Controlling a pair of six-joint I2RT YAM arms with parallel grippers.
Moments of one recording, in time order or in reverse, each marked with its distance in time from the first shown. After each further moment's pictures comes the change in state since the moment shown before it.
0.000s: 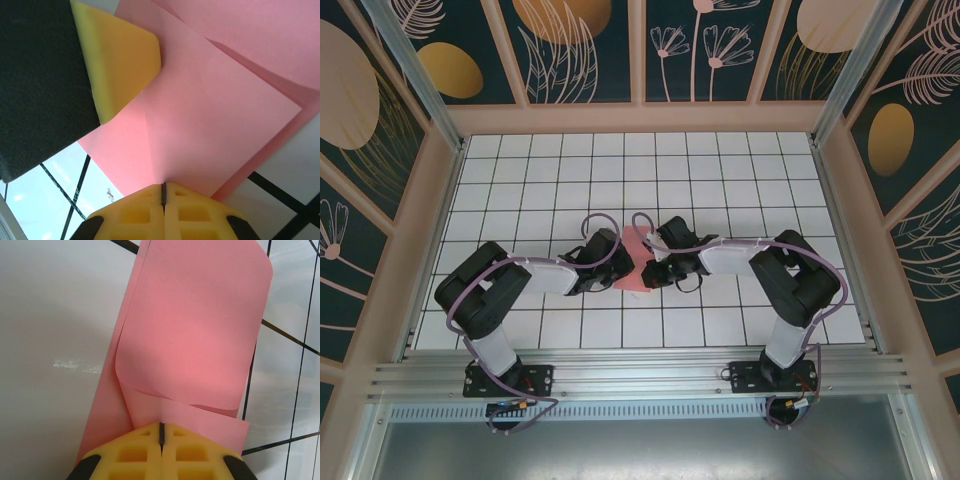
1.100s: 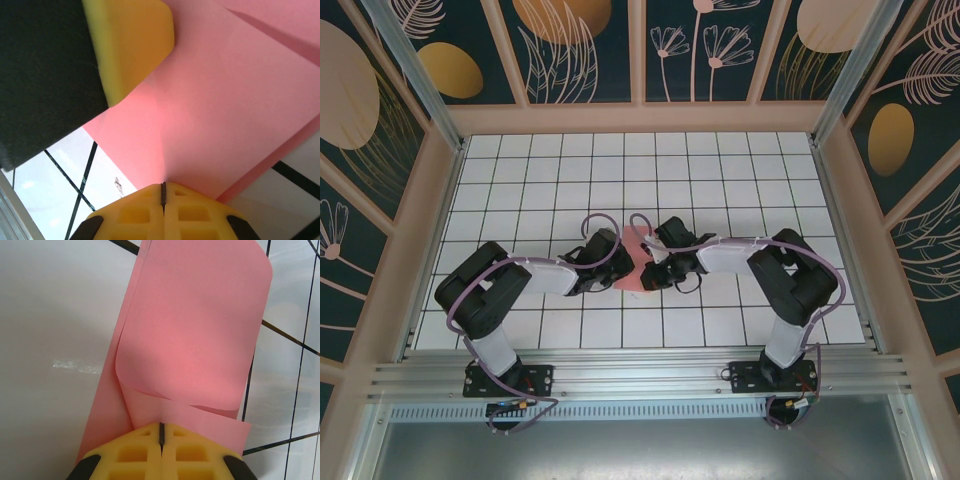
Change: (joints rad) left arm 0.000 0.003 -0.002 0.006 0.000 0.000; right arm 0.002 0.016 0.015 -0.040 -0.050 -0.002
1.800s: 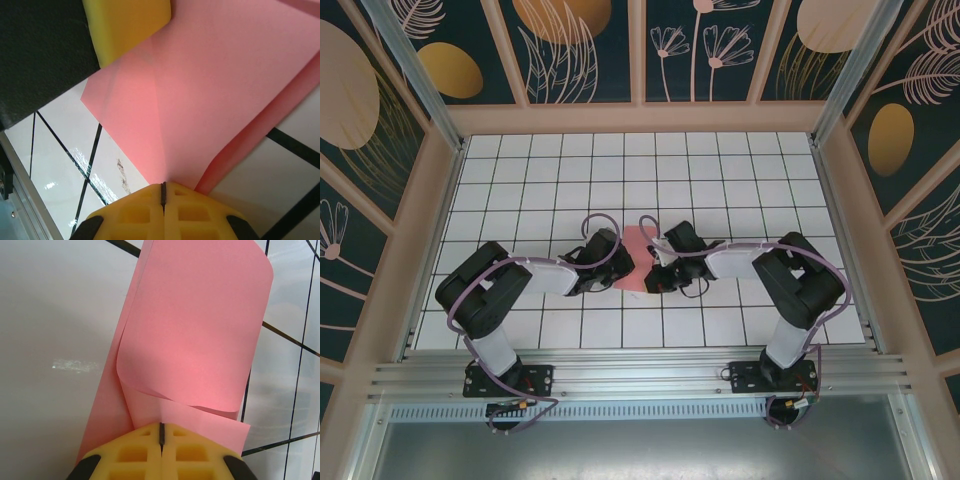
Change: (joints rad) left arm 0.000 0.003 0.000 0.006 0.000 0.000; right arm -0.032 -0.041 -0.102 0.105 -0.071 0.030
